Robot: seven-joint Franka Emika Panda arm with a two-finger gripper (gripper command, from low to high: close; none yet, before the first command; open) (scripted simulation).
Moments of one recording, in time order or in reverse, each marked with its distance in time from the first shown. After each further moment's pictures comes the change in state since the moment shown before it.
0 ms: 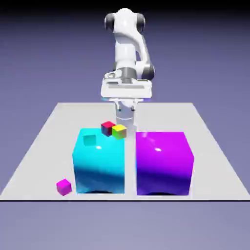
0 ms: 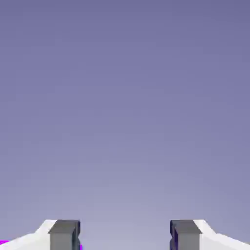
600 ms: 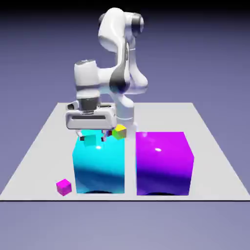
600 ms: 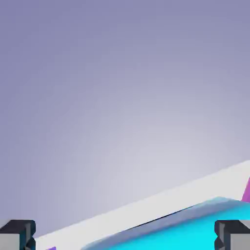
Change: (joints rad) arm -0.042 0.648 -0.275 0.578 0.247 -0.610 -0.008
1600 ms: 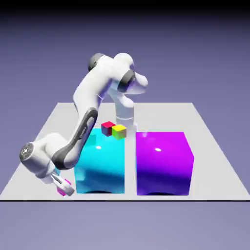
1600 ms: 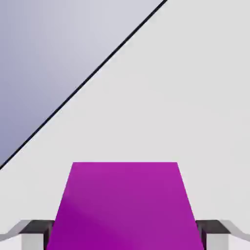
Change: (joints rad) arm -0.006 0.794 -0.336 0.577 0.289 -0.577 -0.049
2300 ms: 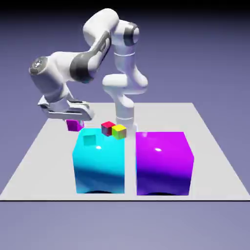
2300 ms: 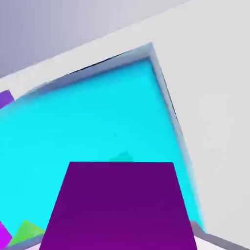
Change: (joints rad) arm 0.009 -0.746 0.257 -0.195 -0.508 -0.347 -0.065
